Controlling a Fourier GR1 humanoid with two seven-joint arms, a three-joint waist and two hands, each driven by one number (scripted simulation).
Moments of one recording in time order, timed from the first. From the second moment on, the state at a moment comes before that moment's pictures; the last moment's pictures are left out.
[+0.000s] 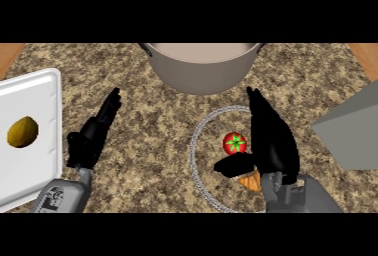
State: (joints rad) left arm -0.18 0.22 -0.17 -1.46 0.01 0.11 0.05; right arm -0.41 -0.18 0.50 -1.82 0.70 0.01 1.20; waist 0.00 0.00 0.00
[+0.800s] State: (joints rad) left arm -0.16 0.19 -0.15 -1.43 -0.02 0.09 -0.01; right arm -0.35 -0.06 0.42 -1.72 0.81 0.09 1.13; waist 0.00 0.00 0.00
